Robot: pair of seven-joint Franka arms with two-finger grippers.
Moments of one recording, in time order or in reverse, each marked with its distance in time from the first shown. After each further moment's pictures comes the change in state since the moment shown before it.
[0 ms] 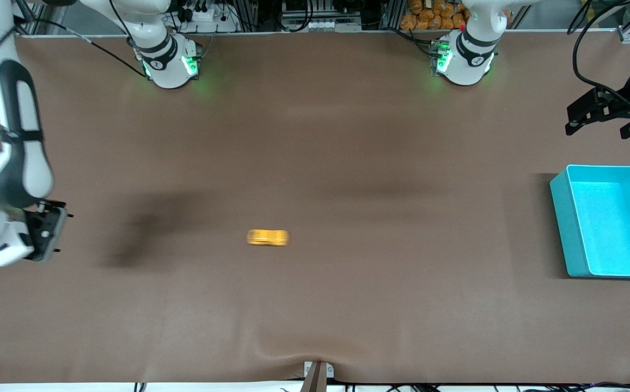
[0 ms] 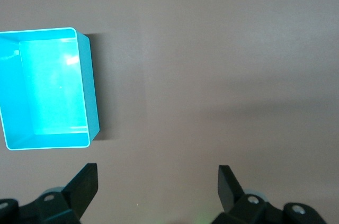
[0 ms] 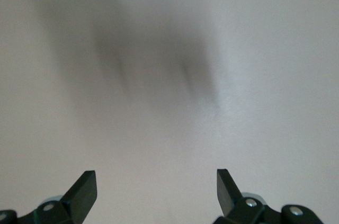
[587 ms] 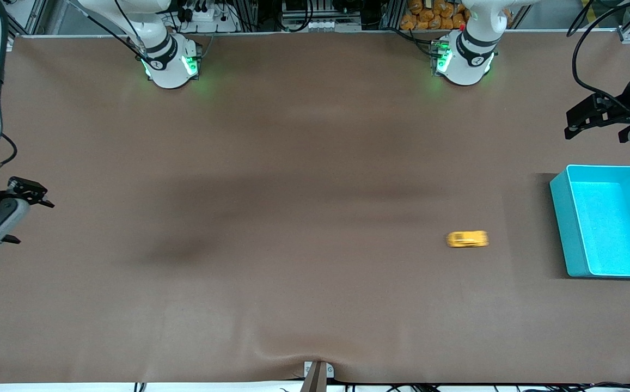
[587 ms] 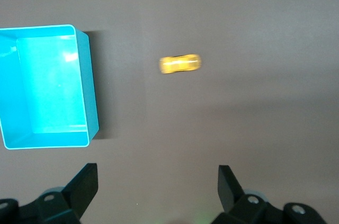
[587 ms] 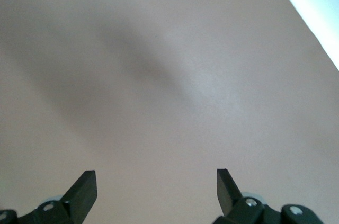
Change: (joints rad) left arm 0.004 0.015 0.002 0.000 0.000 0.001 0.000; right arm 0.081 -0.087 0.010 0.267 0.034 -0.267 0.514
